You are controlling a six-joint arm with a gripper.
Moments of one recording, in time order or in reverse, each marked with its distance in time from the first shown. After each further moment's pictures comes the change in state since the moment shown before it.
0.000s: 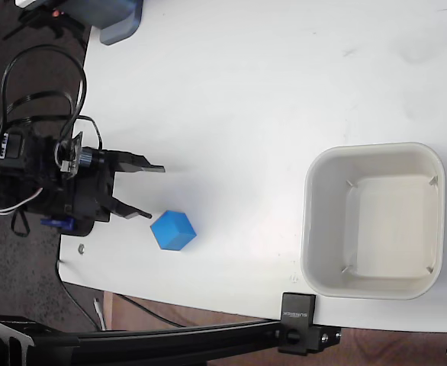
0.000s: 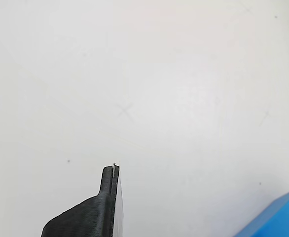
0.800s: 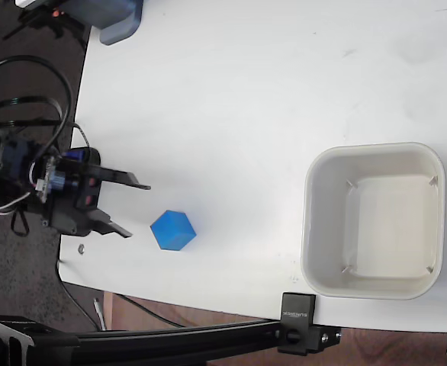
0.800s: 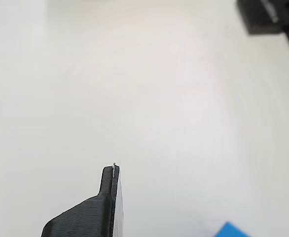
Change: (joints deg) arm 0.5 -2.3 -8.1 1.6 8.7 12.0
